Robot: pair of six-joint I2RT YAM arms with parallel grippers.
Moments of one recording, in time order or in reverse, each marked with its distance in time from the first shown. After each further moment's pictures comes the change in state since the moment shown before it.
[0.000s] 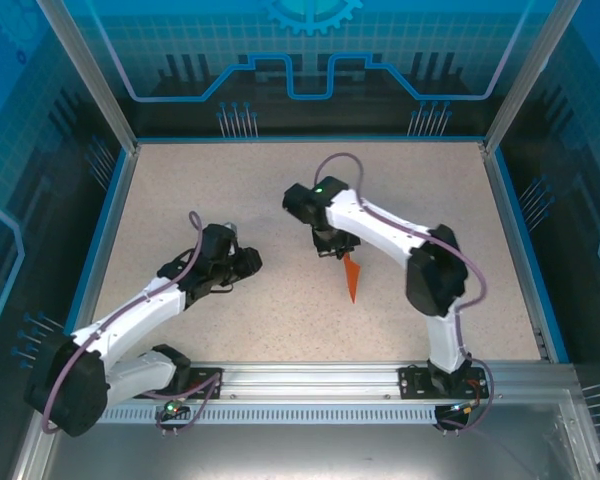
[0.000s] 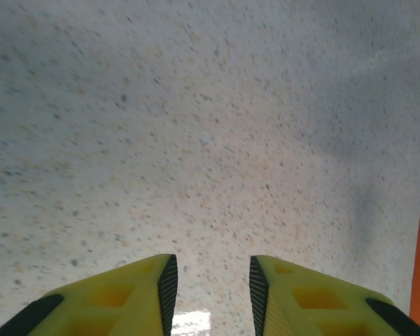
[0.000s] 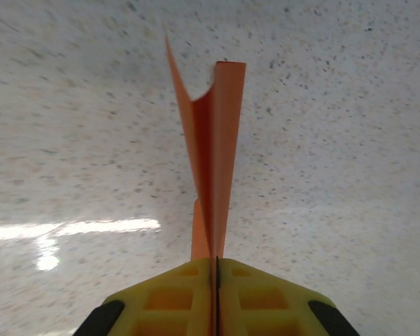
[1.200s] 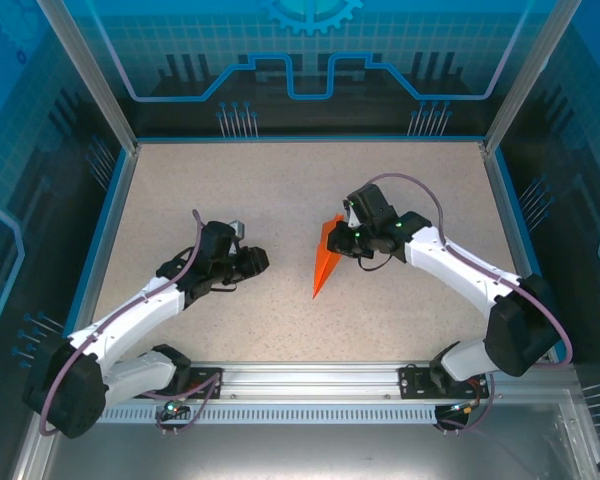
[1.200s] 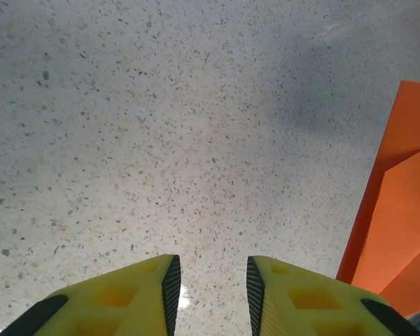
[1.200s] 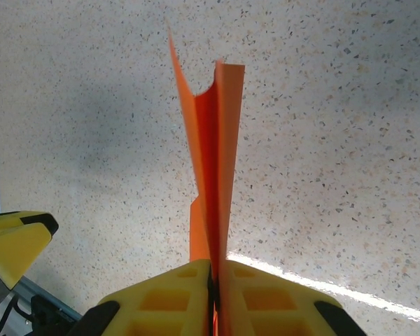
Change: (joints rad) left arm -0.019 0.009 0.033 0.013 0.153 0.003; right arm -0.203 -0.616 -0.719 0.891 -0.619 0.016
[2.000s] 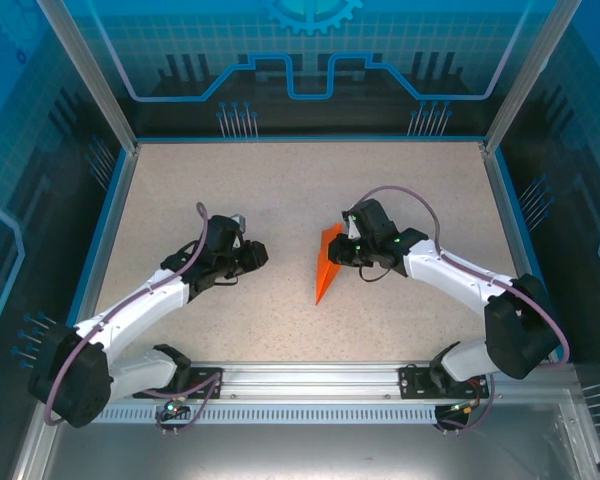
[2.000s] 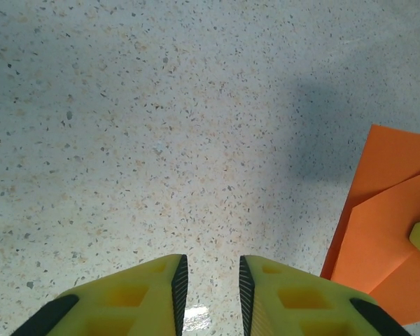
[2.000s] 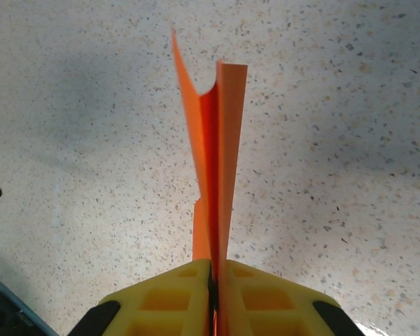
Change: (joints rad) left arm 0.000 0.060 0.045 -0.001 -0.083 0.039; right arm 0.004 -0.016 -0.180 0.197 0.005 -0.071
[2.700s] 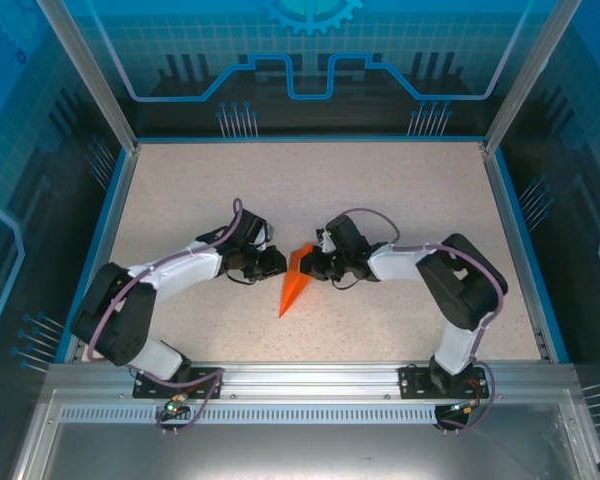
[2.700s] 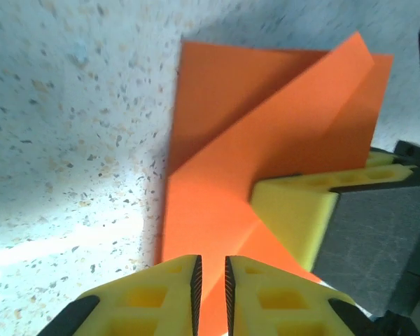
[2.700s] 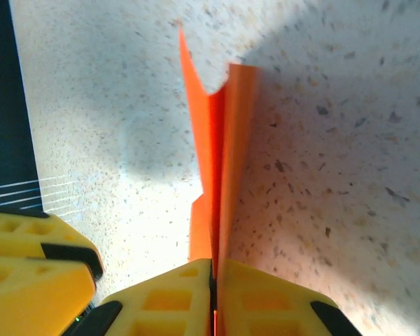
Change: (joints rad) left arm -0.018 0.322 0.131 -0.034 0.237 0.045; right arm 0.056 0.326 -0.061 0.459 -0.233 0.213
